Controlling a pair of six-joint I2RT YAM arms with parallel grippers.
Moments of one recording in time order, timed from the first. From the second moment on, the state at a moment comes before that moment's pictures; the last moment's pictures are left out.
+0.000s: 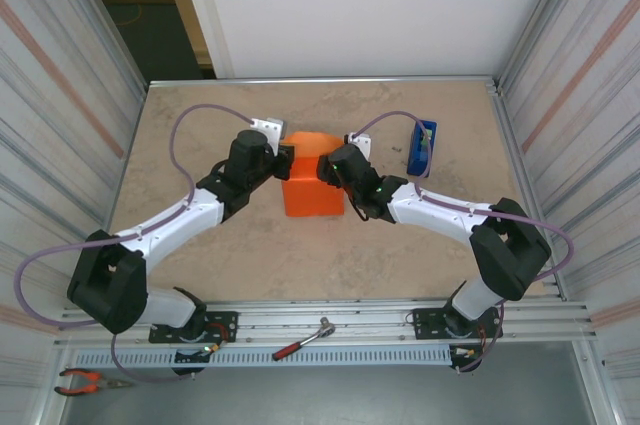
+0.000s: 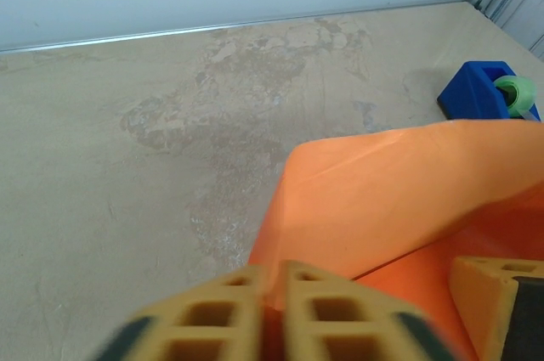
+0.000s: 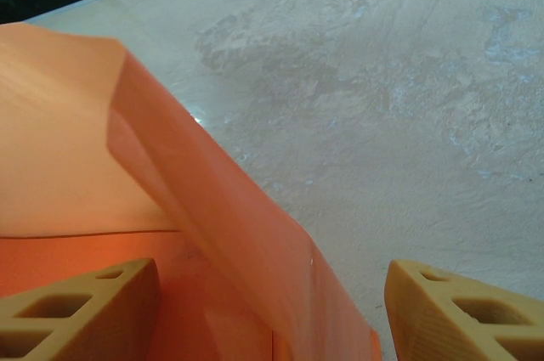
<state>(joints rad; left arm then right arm) -0.57 1.37 0.89 0.03 -0.09 -0.19 0.81 1.57 0.99 -0.06 0.42 0.73</state>
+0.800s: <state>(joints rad) -0.57 1.36 0.90 -0.01 -0.09 -0.21 0.81 1.57 0.98 -0.04 0.42 0.75</state>
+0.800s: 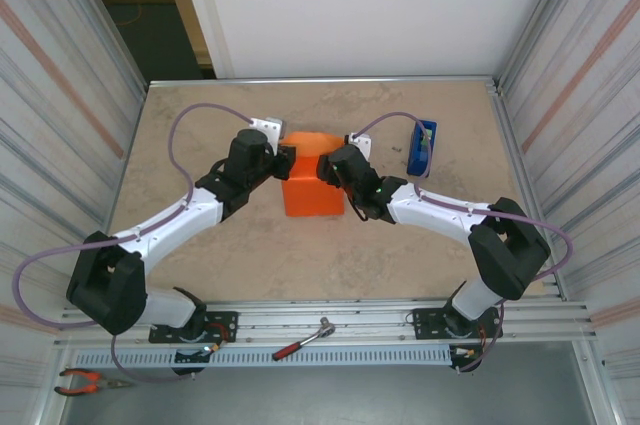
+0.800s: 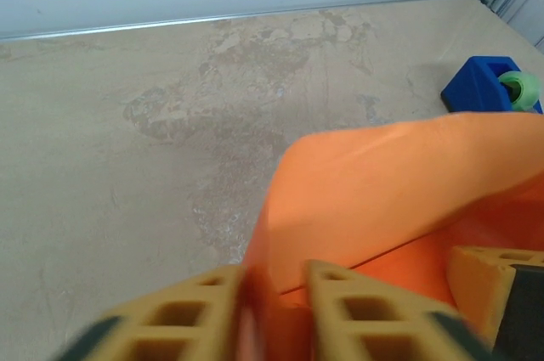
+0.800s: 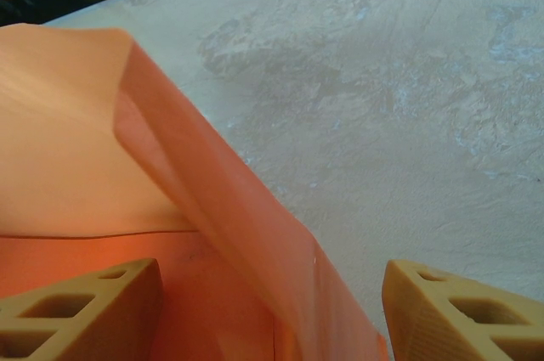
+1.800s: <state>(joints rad) -0.65 1.27 0.77 -0.03 -0.26 -0.35 0.81 1.58 0.97 0.00 0.41 0.75</state>
